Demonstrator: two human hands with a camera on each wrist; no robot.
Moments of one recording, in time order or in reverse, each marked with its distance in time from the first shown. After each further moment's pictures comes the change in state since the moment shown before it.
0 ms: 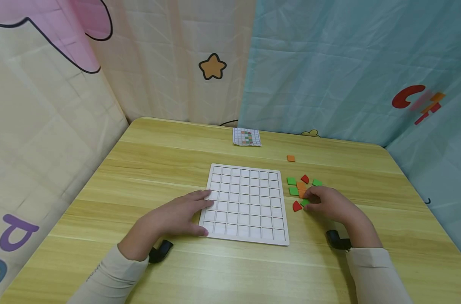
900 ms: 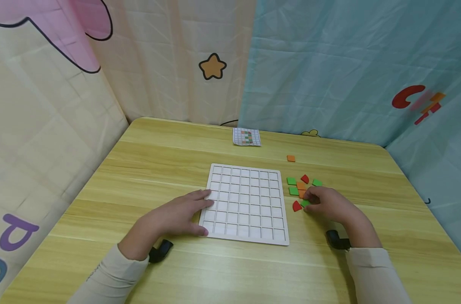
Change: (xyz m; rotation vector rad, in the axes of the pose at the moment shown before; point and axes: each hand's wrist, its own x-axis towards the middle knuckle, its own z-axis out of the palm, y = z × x) left_hand 0.001 -0.001 0.000 -0.003 0.000 -0.001; right_hand 0.004 0.002 0.003 -0.029 -0.007 0.029
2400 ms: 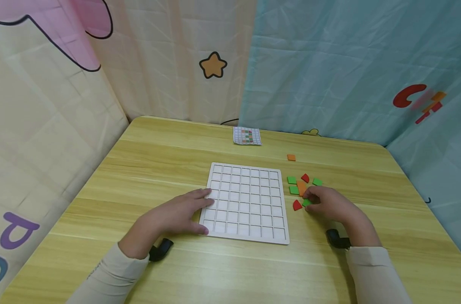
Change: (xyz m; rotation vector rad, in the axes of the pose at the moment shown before) left_hand 0.000 0.000 -0.001 -0.011 -0.002 0.006; right_hand 0.001 0.003 0.001 0.005 -0.013 -0.018
